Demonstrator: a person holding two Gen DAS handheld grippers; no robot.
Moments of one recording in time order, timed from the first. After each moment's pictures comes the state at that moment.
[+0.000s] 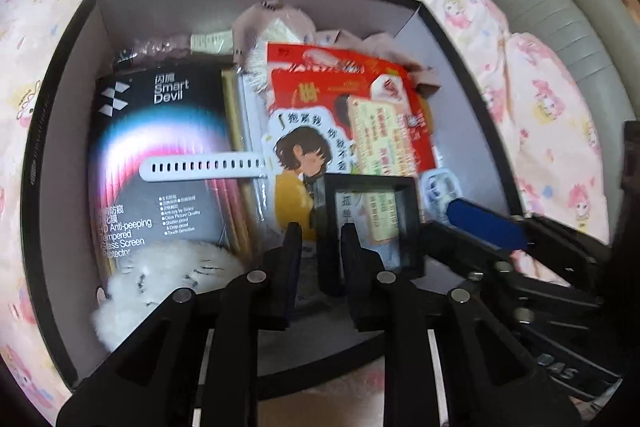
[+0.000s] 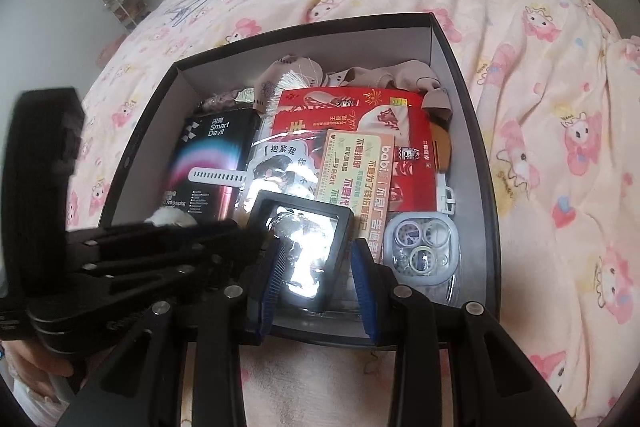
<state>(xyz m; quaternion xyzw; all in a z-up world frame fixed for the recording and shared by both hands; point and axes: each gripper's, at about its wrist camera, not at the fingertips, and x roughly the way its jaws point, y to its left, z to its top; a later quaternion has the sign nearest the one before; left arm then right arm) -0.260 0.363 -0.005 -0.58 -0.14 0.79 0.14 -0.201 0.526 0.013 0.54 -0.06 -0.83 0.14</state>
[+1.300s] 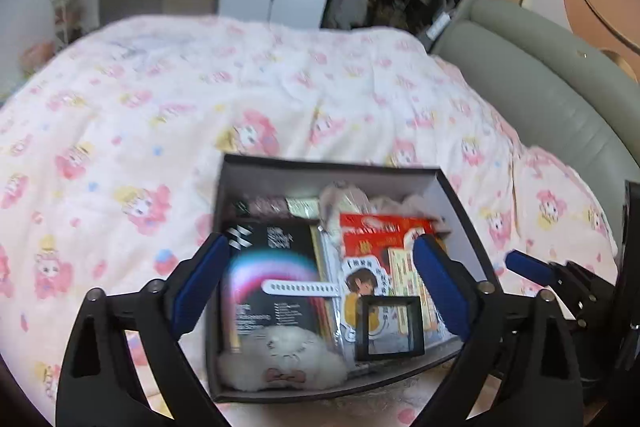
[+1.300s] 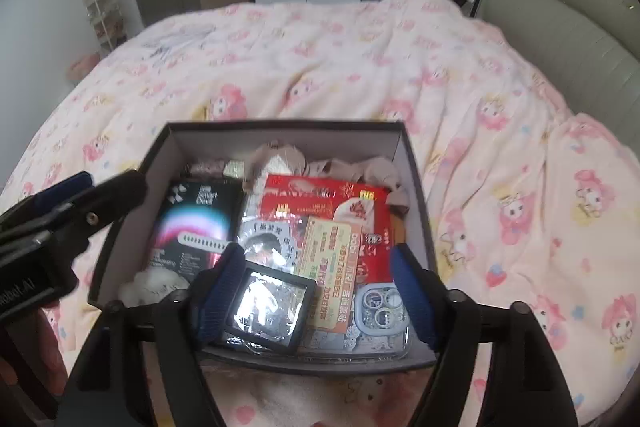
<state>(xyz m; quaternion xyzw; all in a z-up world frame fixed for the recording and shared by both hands) -0.217 0.303 0.101 -0.37 -0.11 0.92 0.02 -0.187 0.503 0.082 0.44 0.02 -0.90 0.06</state>
